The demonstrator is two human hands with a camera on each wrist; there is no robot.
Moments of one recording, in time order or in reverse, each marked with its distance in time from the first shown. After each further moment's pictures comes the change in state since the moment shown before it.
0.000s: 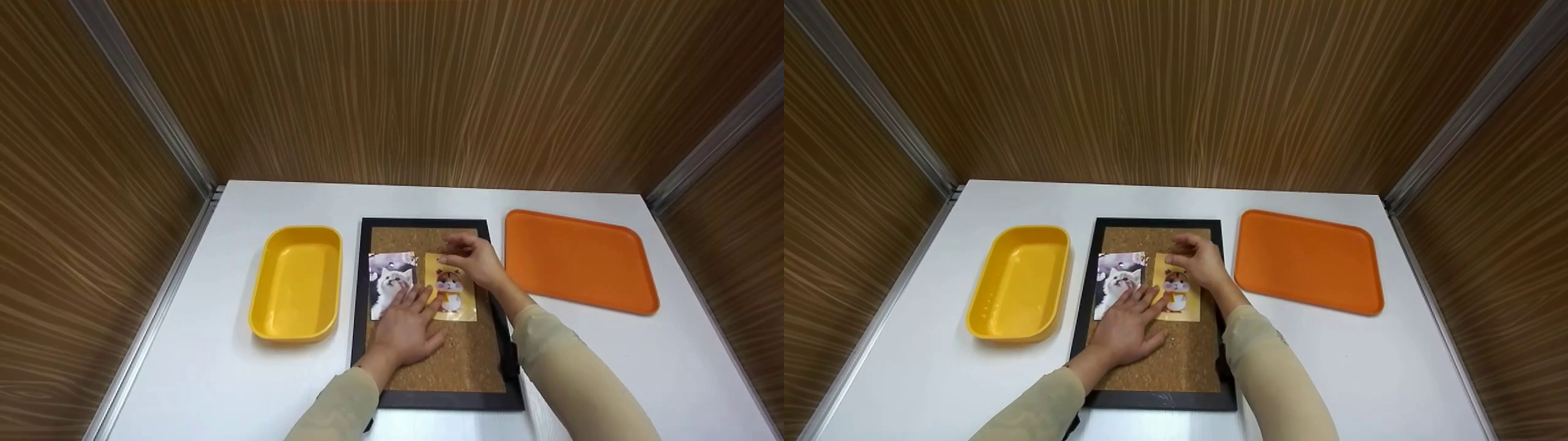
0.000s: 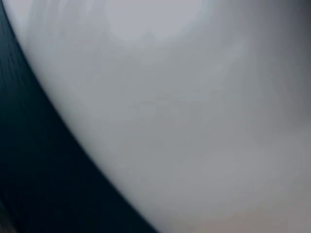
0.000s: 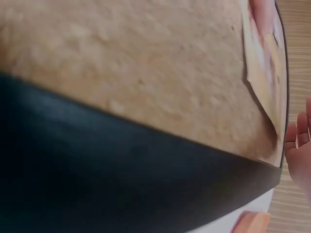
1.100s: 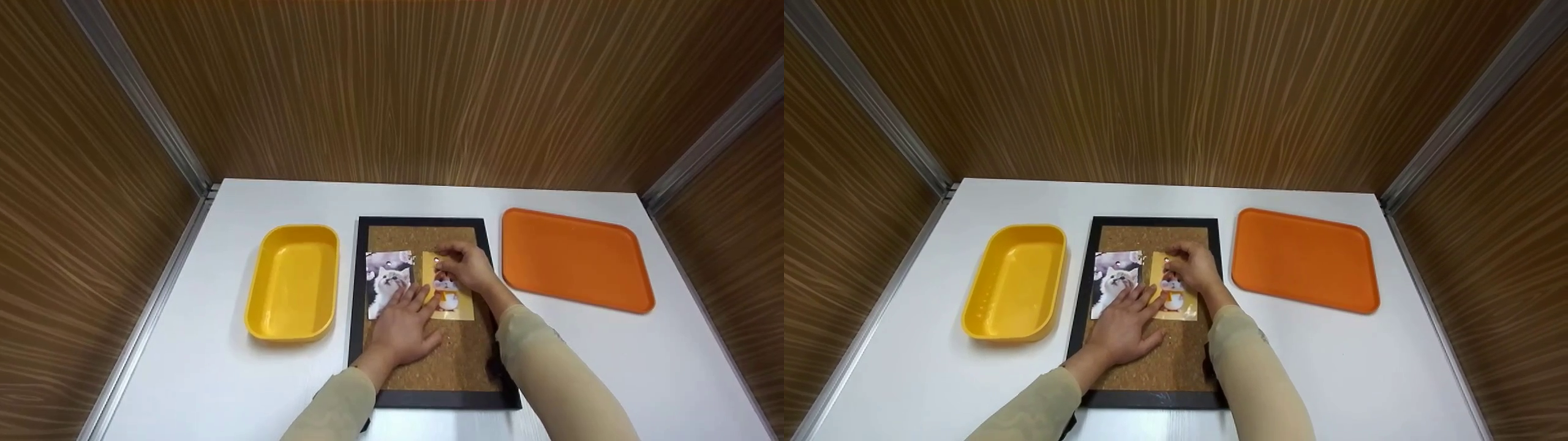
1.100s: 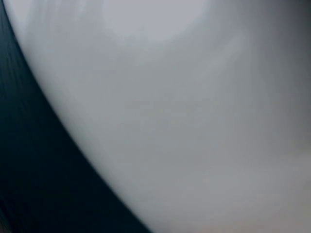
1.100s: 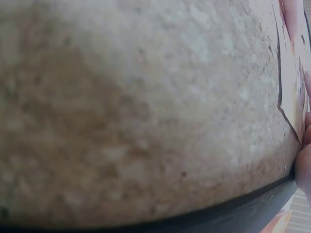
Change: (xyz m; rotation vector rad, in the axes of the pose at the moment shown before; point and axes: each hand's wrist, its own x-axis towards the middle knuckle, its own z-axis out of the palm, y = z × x) left_hand -0.001 0.004 0.001 -0.033 -0.003 0.001; right_hand -0.006 0.012 0.014 -0.109 -0.002 0.138
